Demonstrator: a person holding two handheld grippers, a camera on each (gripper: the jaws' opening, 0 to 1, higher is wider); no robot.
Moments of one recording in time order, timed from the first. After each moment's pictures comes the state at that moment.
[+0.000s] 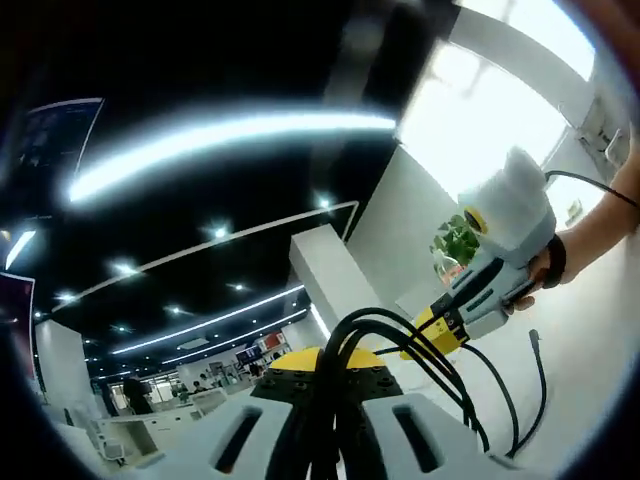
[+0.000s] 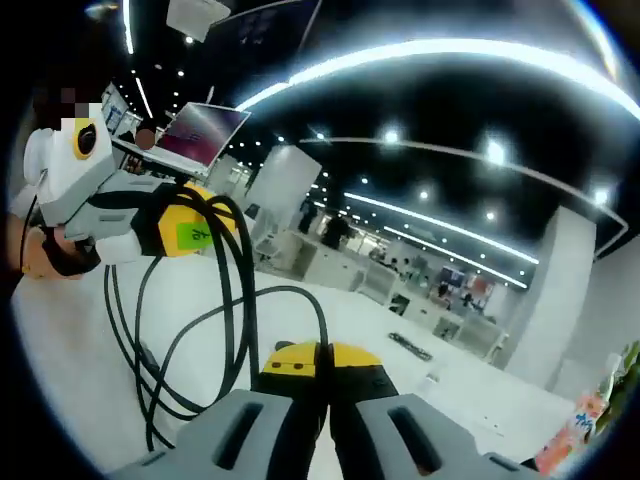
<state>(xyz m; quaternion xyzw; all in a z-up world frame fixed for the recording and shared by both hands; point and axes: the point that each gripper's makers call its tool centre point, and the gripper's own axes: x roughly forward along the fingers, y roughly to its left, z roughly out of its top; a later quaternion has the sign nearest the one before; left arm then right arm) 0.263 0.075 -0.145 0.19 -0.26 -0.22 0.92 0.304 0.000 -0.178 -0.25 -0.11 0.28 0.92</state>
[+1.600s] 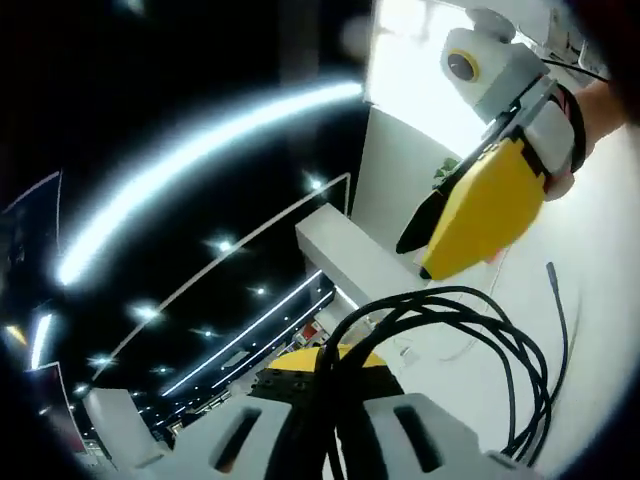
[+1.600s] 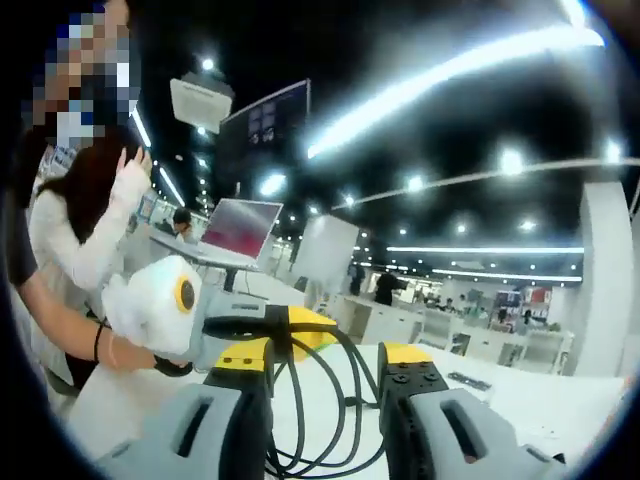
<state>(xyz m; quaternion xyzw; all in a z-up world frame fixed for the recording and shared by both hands) 0.279 0.053 -0.149 0.34 -0.25 -0.14 0.90 0.237 0.012 -0.146 -0.13 -0.16 0.42 0.88</state>
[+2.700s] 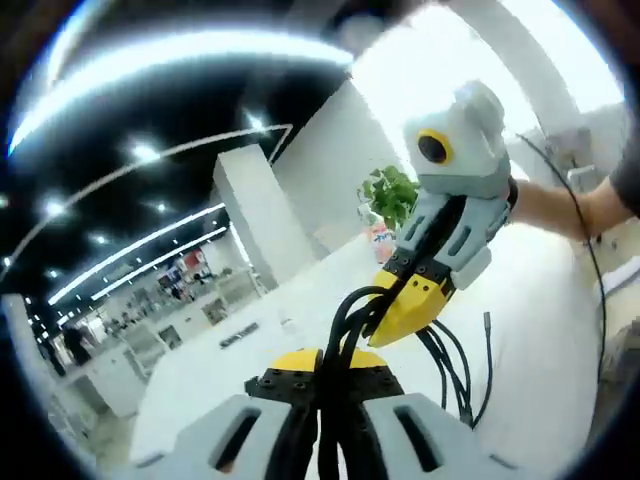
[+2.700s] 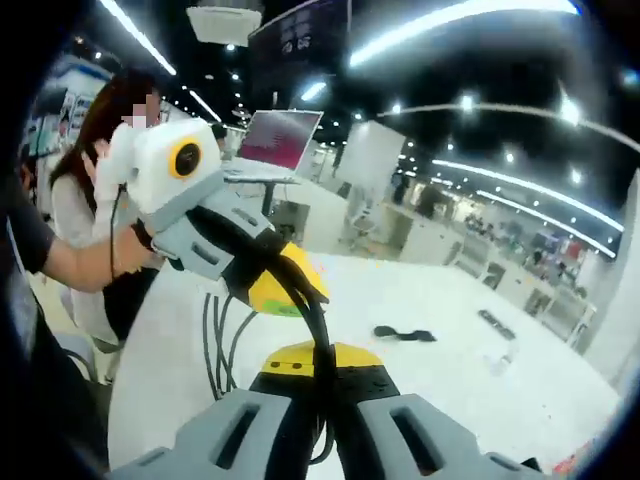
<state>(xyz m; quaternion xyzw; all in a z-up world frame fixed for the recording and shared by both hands) 0.239 0.033 -0.177 0.18 -0.01 -0.38 0.91 0.243 0.015 -0.194 -0.18 0.07 0.51 0.84</state>
